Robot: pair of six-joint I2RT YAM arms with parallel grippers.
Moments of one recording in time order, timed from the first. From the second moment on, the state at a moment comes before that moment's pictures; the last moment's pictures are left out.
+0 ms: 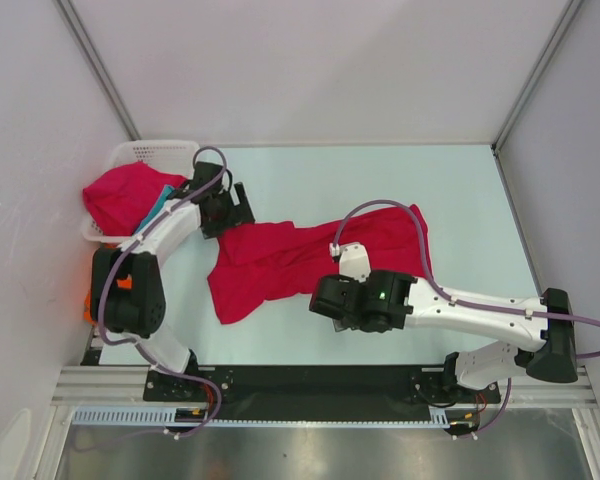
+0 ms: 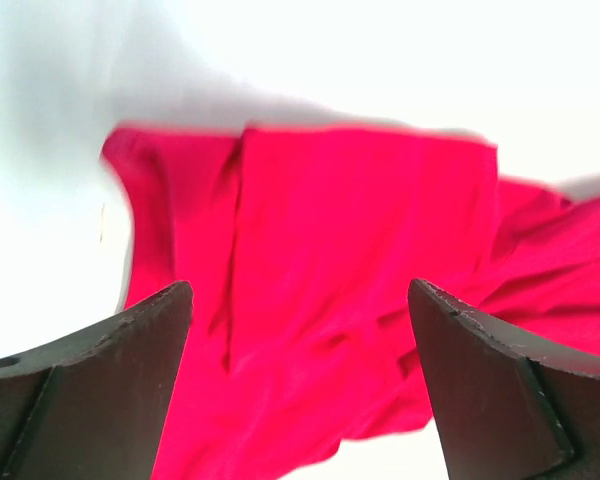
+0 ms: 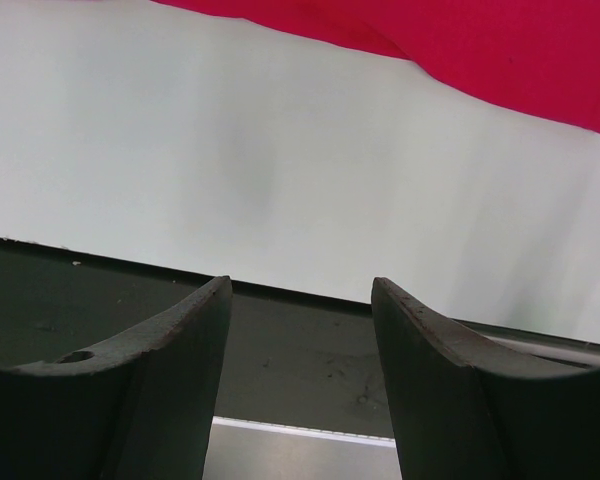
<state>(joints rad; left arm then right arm) -0.19 1.63 1.19 -0.56 0.03 -0.50 1.31 1.36 1.26 -1.19 0.54 0.98</state>
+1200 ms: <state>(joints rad) -0.19 1.98 1.45 -0.53 0.06 -0.51 1.28 1.43 1.27 -1.24 0.59 0.96</state>
